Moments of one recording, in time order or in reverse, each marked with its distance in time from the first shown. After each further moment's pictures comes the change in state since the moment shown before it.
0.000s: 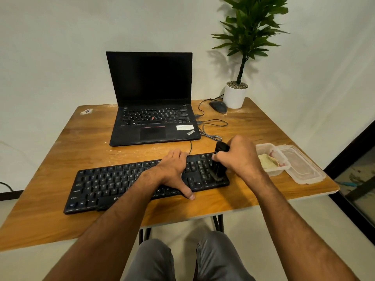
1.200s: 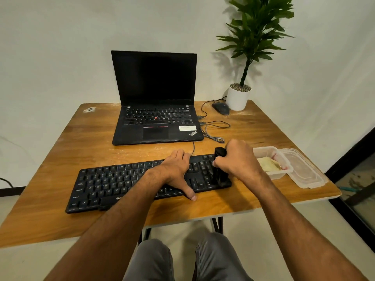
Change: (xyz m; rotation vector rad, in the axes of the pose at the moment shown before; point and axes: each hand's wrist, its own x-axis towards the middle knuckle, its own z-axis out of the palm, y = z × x) left_hand 0.002 0.001 -0.002 0.026 -0.026 -0.016; right_hand -0.002 -0.012 0.000 -0.144 -0.111 -0.073
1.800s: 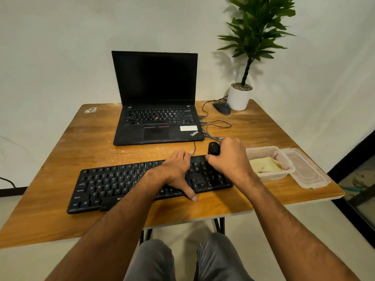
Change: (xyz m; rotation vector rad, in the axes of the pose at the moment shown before) left_hand -0.003 0.002 -0.003 -0.028 -0.011 0.004; right_hand 0.002 -0.013 0.015 0.091 0.089 -0.037
